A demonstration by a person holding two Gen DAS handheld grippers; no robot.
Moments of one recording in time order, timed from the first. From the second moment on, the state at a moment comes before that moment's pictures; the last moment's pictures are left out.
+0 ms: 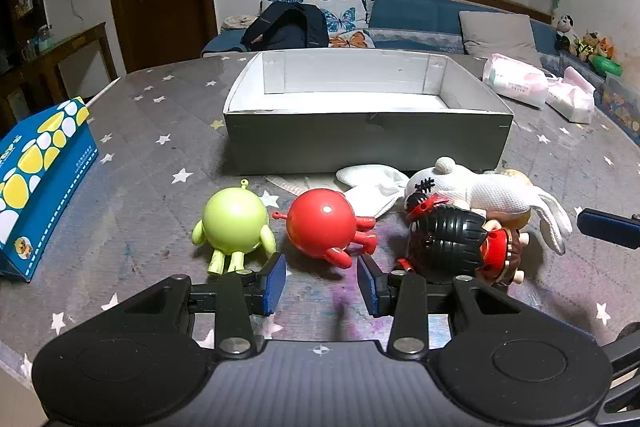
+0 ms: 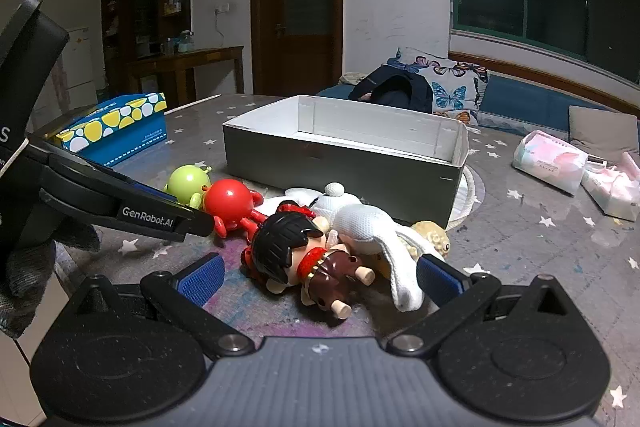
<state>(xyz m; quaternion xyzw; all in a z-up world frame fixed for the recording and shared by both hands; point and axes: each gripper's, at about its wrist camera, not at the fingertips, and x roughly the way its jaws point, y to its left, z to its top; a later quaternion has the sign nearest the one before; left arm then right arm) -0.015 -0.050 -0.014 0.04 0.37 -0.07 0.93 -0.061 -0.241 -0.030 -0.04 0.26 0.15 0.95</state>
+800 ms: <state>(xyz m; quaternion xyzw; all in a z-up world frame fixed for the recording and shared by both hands) 0.012 -0.068 0.011 0.02 0.35 -0.15 0.92 -0.032 -0.266 -0.023 0.00 0.27 0.13 0.95</state>
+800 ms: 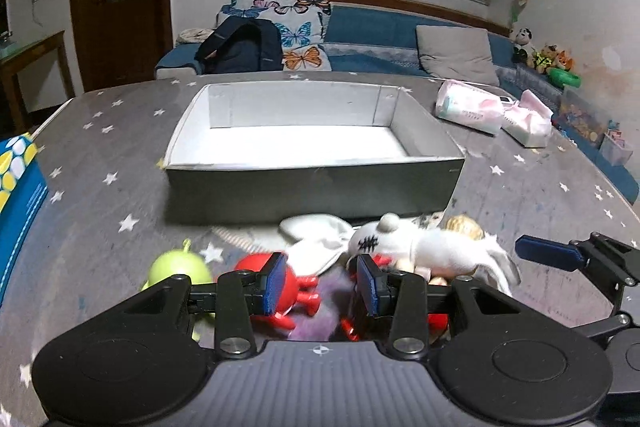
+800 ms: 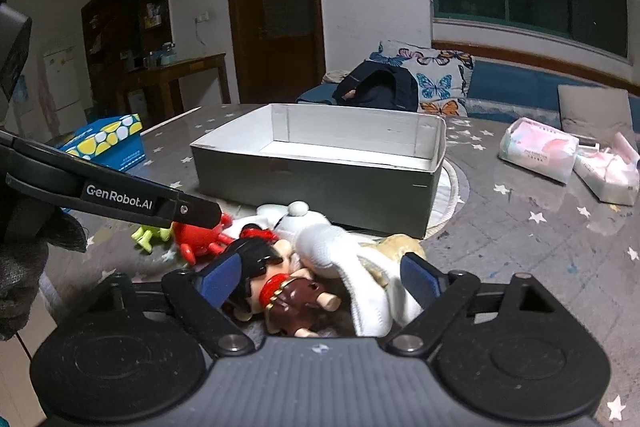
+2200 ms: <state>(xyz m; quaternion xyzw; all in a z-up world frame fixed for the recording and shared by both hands) 0.068 -0.082 0.003 -0.04 0.37 -0.28 0.89 0.000 -0.271 -0.027 0.01 0.29 0.17 0.94</state>
